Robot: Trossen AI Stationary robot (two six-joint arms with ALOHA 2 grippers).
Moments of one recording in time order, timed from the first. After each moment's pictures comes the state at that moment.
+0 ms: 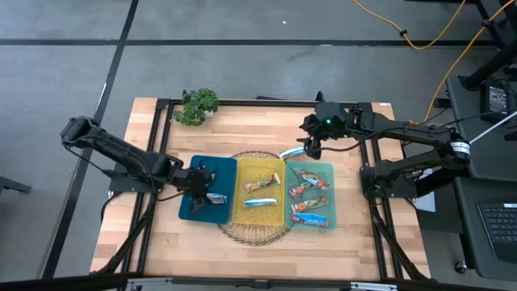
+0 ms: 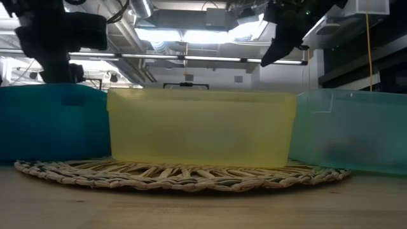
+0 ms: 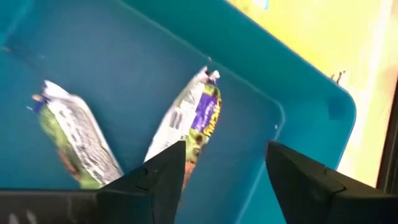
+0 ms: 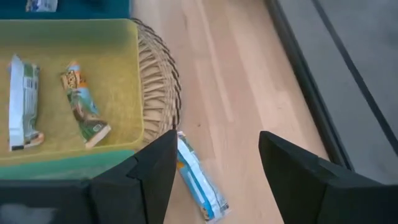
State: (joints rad) left arm -0.32 1.09 0.61 -0.51 -0.03 -0.78; right arm -0.29 1.21 1.04 -0.59 0.05 -0.15
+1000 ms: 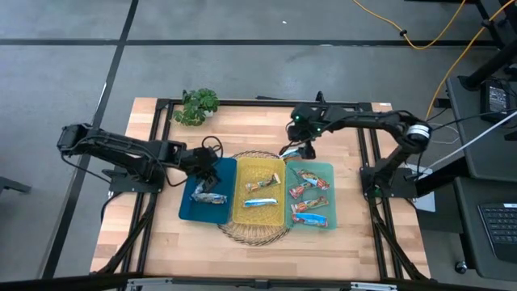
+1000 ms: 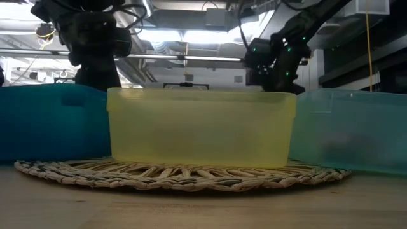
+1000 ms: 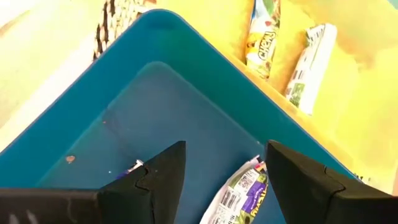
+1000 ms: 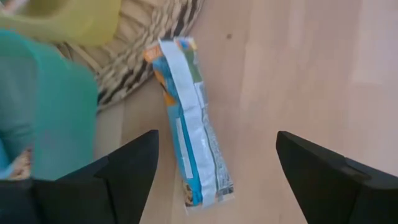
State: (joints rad) left arm -0.04 1.09 0.64 -0.46 -0.03 -0.68; right arm -0.48 1.63 1.04 -0.60 -0.16 -0.56
